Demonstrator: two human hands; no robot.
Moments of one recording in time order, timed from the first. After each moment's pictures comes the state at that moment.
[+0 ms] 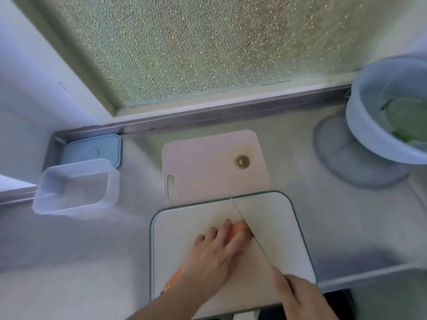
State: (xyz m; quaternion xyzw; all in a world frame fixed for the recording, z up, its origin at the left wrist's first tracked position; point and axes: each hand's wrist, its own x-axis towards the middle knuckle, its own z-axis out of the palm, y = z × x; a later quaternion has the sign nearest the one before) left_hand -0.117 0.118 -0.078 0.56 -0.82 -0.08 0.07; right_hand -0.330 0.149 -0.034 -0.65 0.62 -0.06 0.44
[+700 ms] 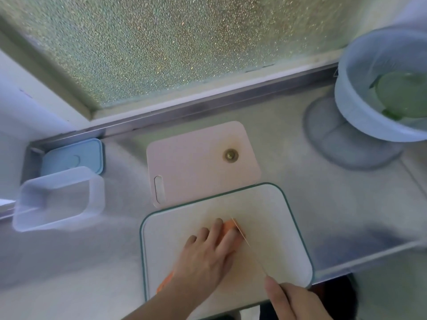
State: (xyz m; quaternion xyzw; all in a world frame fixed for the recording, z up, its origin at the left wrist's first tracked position) left_hand -0.113 0.118 -0.078 0.53 -0.84 -0.08 0.05; right_hand -0.306 0.175 -0.007 -0.66 0.66 -0.14 0.34
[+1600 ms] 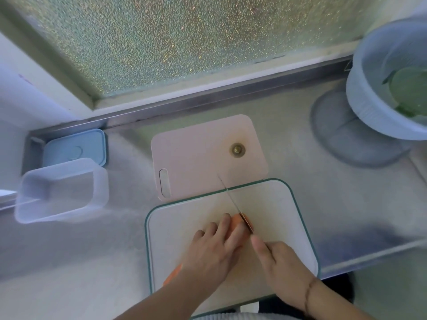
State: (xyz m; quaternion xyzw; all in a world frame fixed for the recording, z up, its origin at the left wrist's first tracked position) left_hand -0.112 0.116 -0.086 0.53 -0.84 -0.10 0.05; right_hand -0.292 0.099 -0.029 -0.58 0.63 -0.08 0.51
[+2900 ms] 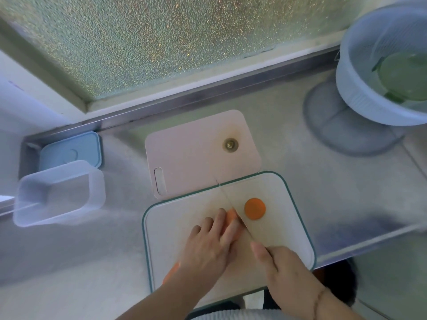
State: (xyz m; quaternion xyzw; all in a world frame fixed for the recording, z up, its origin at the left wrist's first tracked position) left_hand -0.115 0.117 -0.079 0.54 -0.83 -0.13 0.03; right_hand -0.297 0.120 0.005 -0.55 0.65 -0.09 0.51
